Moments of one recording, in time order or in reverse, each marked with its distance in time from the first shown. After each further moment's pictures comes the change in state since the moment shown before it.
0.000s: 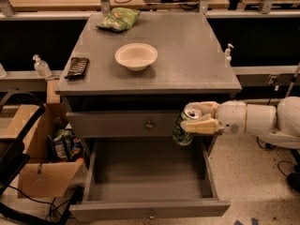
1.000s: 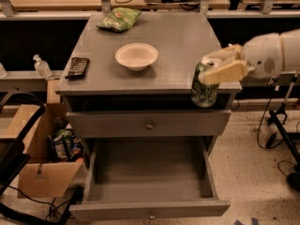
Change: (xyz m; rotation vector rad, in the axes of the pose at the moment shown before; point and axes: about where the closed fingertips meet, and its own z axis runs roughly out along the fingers) arm -0.151 -0.015 -0.056 -0.022 0.172 -0.052
